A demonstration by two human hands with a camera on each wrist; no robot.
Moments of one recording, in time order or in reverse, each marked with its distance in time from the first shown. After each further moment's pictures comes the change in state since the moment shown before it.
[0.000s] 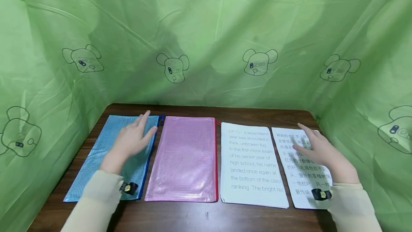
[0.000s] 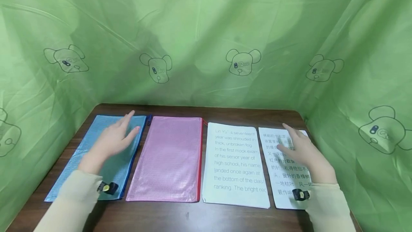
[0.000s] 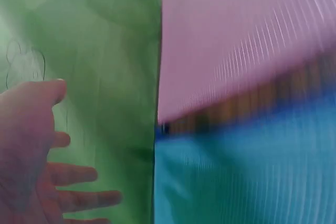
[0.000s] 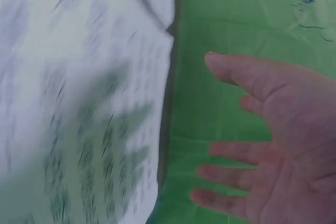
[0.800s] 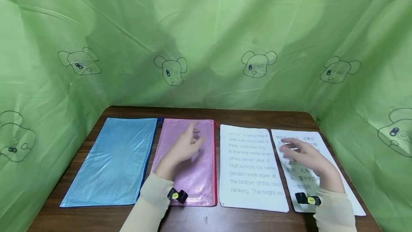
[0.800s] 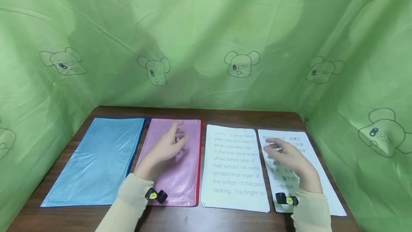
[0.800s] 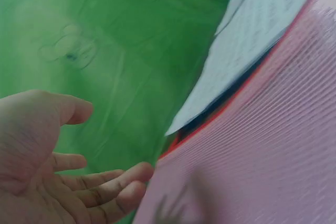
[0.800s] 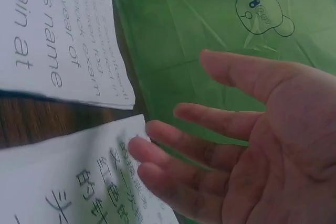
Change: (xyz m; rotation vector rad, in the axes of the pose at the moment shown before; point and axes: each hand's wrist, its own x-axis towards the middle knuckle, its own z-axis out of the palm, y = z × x) left_hand 0.041 0.148 0.073 -0.674 -0.104 0.075; right_hand -0.003 -0.039 0.021 0.483 -0.128 0.092
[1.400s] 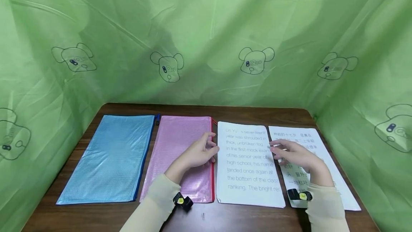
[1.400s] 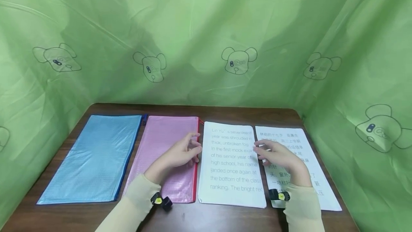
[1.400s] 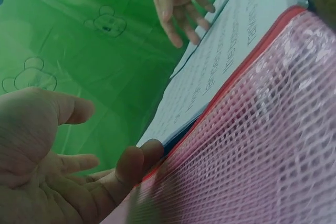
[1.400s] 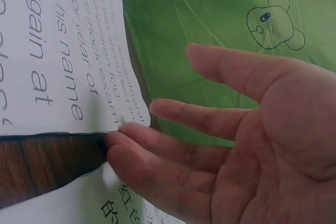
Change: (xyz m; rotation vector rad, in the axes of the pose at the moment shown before) left_hand -0.003 0.014 0.055 -0.263 -0.192 -0.097; right_hand 0.008 -0.009 0.014 0.148 -0.160 0.050
